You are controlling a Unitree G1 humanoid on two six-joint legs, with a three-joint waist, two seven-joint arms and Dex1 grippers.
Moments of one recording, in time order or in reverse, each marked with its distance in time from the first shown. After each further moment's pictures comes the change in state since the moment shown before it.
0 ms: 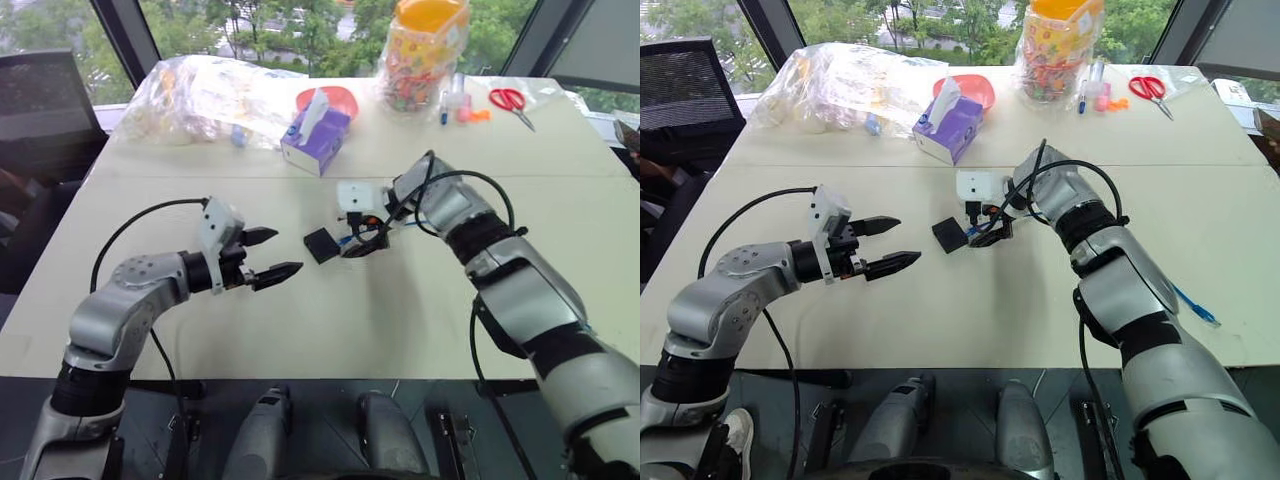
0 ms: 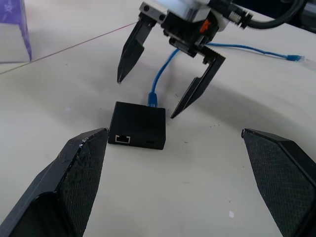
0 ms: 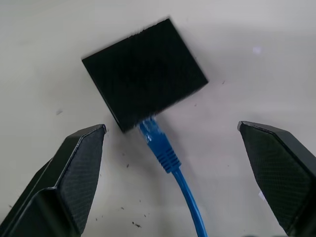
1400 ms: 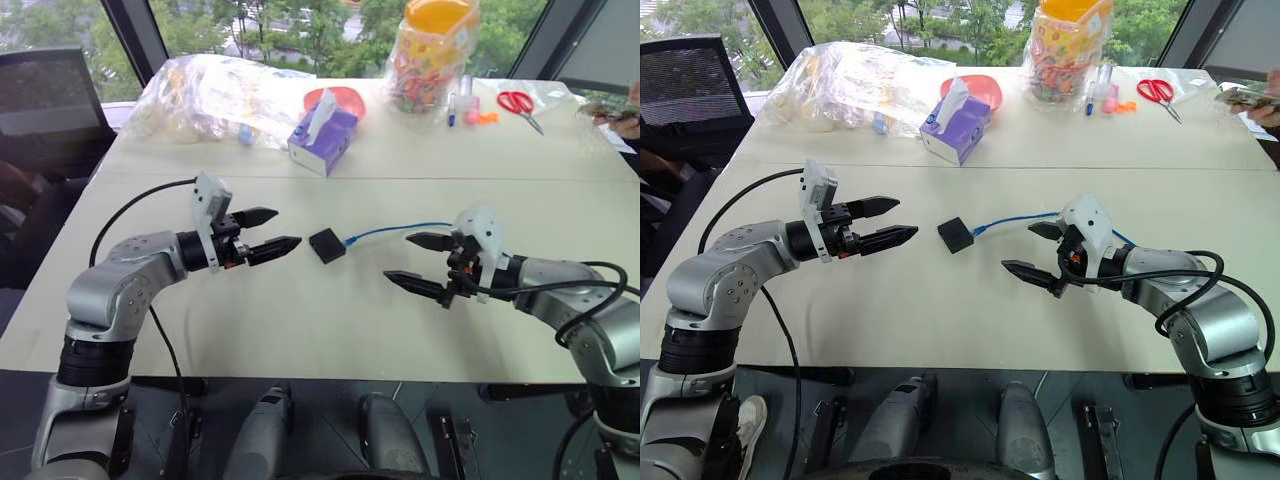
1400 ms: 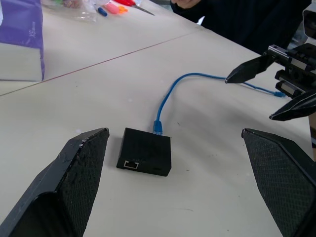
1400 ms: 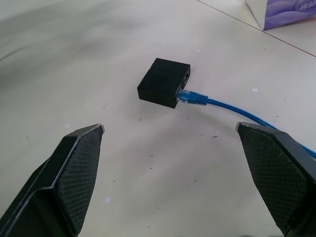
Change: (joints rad) left arm -0.125 -0.026 0.051 0.137 -0.086 0.048 -0.048; right arm 0.953 -0.373 -0.646 -1.369 0.763 0.723 -0.483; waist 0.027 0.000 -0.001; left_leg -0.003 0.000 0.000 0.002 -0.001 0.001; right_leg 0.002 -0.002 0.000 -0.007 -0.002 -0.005
